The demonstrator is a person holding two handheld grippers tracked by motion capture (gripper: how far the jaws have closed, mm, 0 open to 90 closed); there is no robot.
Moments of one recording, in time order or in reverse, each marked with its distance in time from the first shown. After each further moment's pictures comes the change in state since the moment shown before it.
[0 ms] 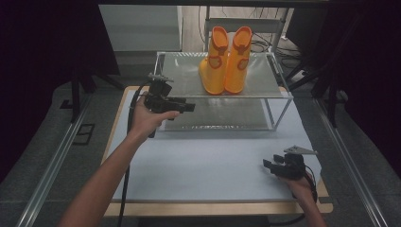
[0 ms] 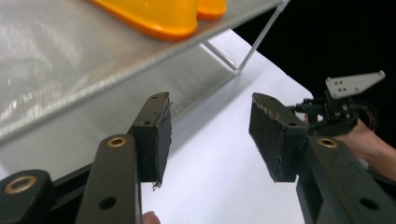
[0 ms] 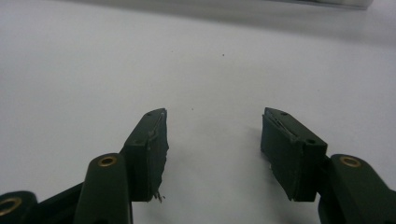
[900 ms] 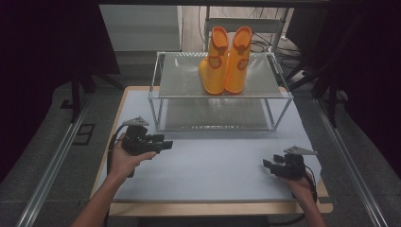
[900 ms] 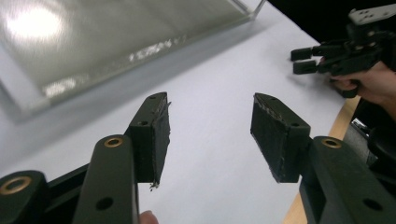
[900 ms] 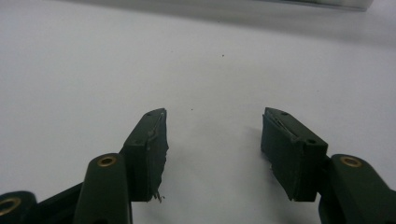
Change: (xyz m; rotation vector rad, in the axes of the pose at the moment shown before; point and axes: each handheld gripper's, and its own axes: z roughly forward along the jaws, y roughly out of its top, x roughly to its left) left arm 0.020 -0.133 -0.018 0.009 0.016 -0.082; right arm 0.000 -0.001 0.000 -0.008 -0.001 -0.006
